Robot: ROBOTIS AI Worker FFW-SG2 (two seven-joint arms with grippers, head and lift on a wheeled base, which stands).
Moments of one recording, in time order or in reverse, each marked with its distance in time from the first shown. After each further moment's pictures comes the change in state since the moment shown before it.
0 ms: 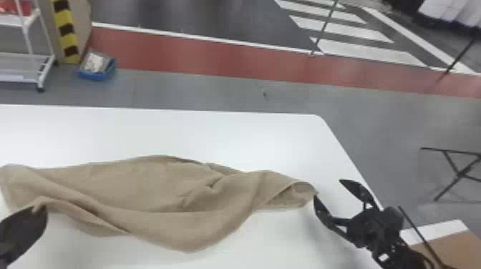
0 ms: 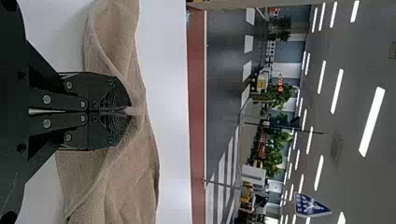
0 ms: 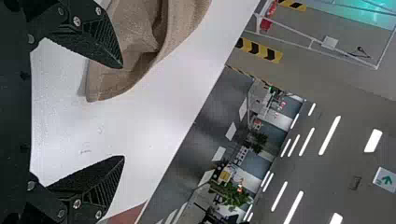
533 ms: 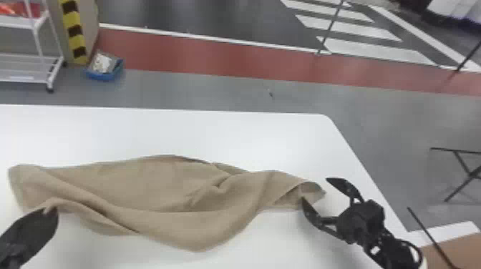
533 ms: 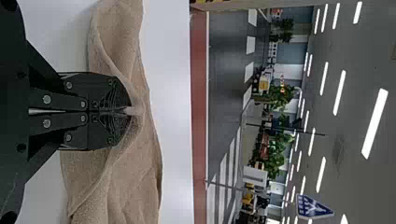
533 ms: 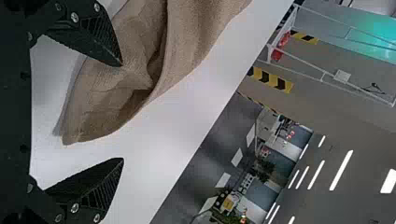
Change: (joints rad) left arm 0.013 -0.010 -0.002 -0.004 -0.008 0.000 0.001; right arm -0.030 -0.011 0.088 -0.008 0.090 0.045 0.010
